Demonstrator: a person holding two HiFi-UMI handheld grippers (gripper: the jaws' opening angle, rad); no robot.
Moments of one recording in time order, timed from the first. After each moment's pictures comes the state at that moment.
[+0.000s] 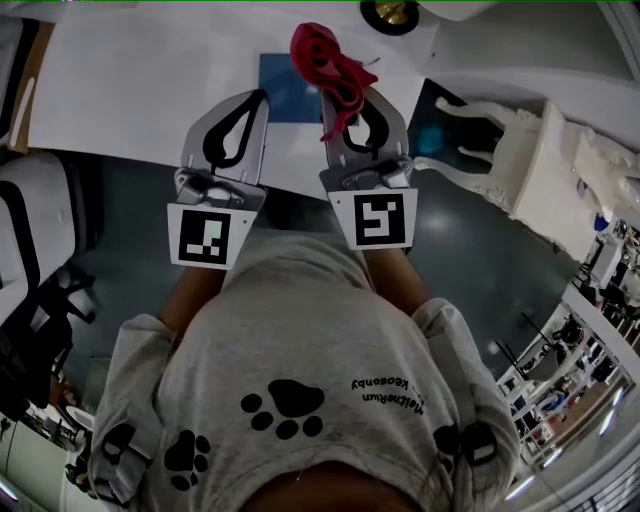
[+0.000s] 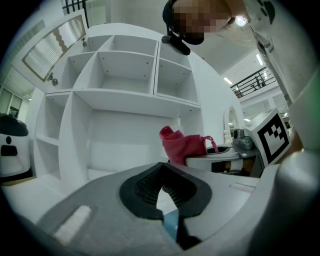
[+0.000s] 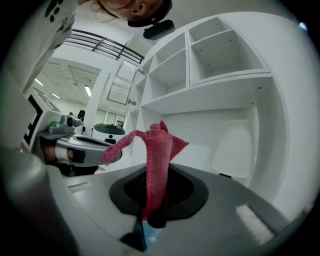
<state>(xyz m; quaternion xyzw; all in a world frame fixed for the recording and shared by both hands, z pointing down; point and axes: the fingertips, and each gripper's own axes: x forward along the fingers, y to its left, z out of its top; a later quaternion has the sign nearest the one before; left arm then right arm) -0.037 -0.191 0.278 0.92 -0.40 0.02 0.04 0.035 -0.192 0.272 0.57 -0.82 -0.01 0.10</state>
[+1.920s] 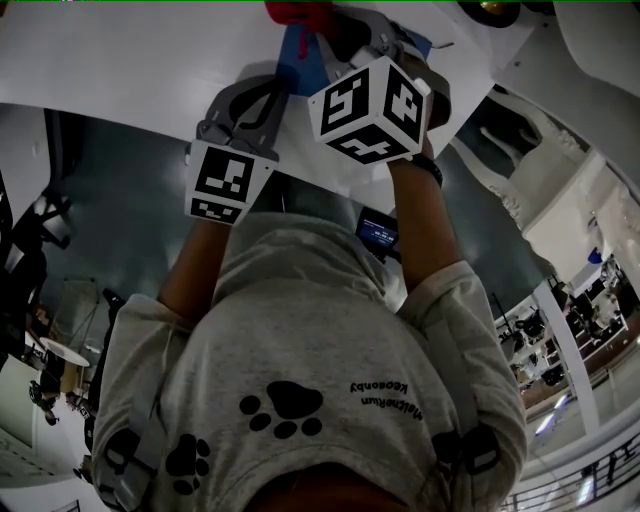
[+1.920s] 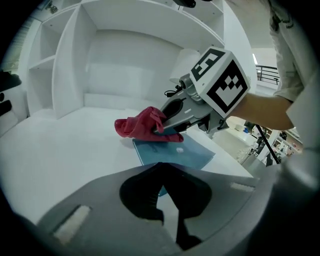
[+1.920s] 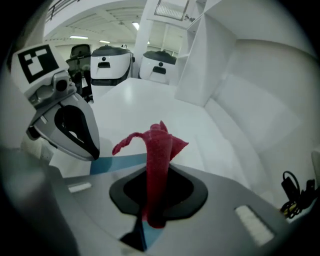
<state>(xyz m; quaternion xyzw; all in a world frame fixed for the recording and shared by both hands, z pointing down) -0.042 -0.172 0.500 0.88 -0.35 0.25 0.23 -0.011 -0.246 0.497 0.27 -0.82 0.02 0.50</state>
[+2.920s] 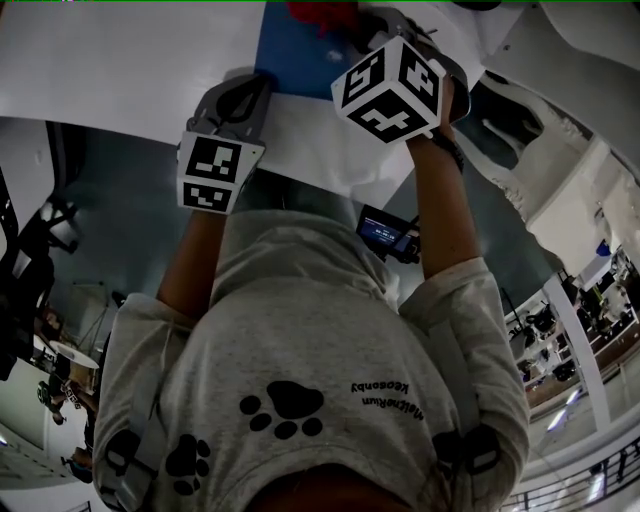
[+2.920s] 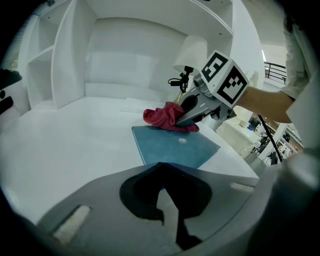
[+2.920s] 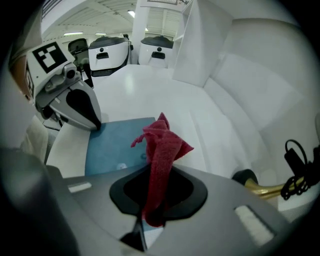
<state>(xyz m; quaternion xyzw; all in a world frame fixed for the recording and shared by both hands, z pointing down) -0.050 -0.166 0.524 0.85 -0.35 0.29 0.26 0.043 -0.238 0.520 0.24 -0.80 0.06 0.55</state>
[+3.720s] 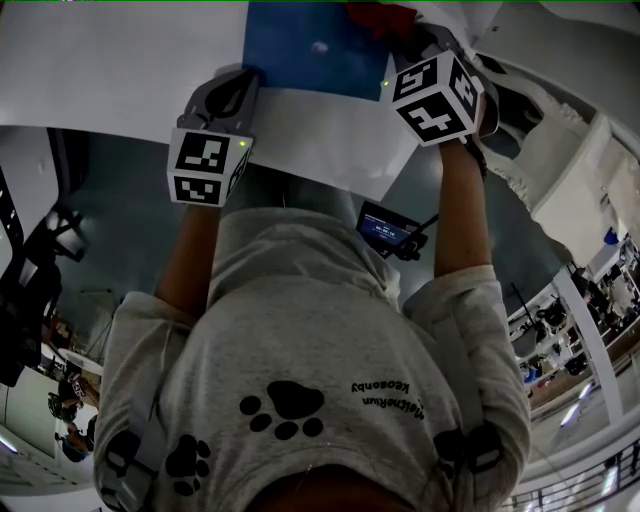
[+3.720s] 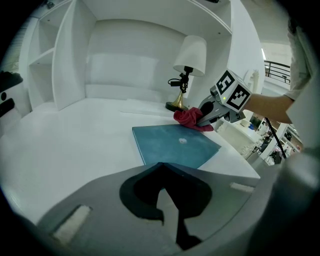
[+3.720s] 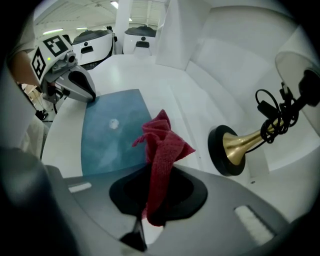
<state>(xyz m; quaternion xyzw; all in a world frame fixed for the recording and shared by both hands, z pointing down) -0.048 -0.168 0.530 0.85 -0.35 0.29 0.26 0.143 -0.221 0.529 0.30 -0.75 0.10 0.58</state>
